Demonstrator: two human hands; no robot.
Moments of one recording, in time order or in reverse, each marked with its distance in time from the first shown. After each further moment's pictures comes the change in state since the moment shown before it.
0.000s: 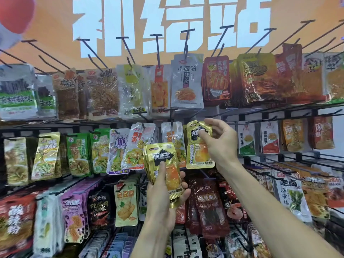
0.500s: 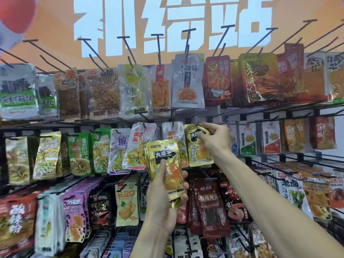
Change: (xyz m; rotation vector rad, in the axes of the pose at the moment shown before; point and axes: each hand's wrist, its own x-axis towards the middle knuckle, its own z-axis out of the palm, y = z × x) left_hand -0.012 0.007 0.002 0.048 -0.079 0.040; right_hand 0.034 0.025 0.018 -0.148 -0.005 0.133
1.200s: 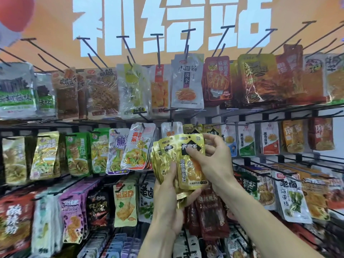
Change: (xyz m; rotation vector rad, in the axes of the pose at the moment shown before) left_hand 0.002 -0.009 0.012 -0.105 -0.002 -0.013; right_hand -0.079 -0.006 -0.015 0.205 -0.159 0.022
